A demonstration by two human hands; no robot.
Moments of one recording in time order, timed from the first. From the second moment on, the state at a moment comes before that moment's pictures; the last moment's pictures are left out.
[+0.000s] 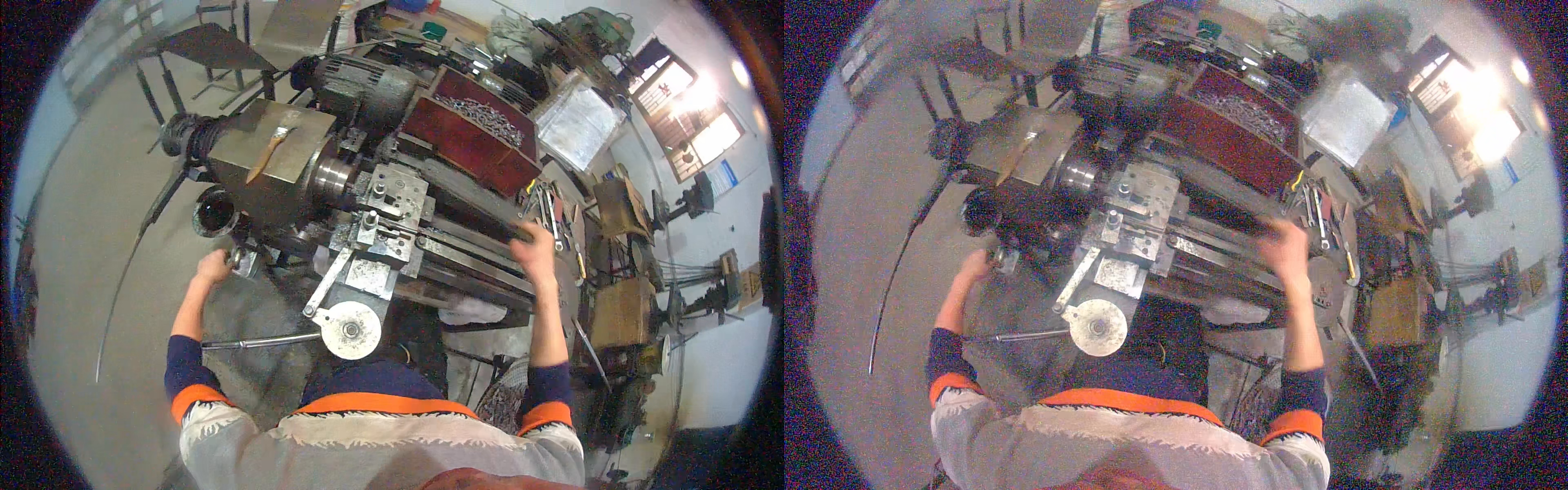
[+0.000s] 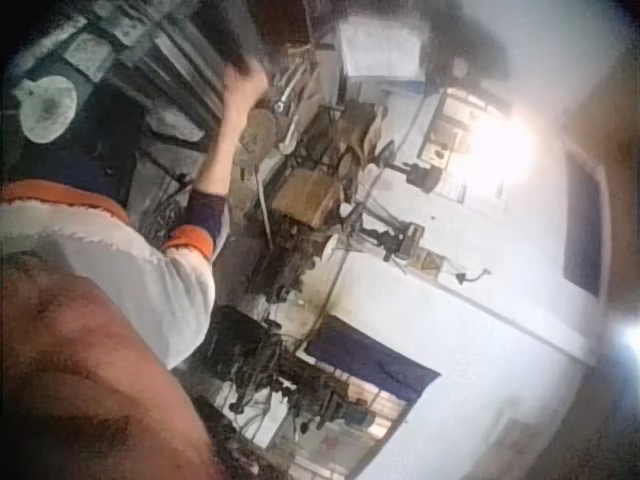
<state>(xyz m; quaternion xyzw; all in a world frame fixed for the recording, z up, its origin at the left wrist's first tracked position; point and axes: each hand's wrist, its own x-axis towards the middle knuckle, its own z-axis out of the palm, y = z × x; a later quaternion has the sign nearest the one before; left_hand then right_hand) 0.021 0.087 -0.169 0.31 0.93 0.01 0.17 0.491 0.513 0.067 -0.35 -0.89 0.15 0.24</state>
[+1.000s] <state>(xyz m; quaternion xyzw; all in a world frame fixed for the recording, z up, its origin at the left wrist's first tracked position) 0.154 0.013 0.031 0.17 0.96 0.15 -0.14 0.265 0.443 0.071 0.00 -0.96 0.21 0.21</state>
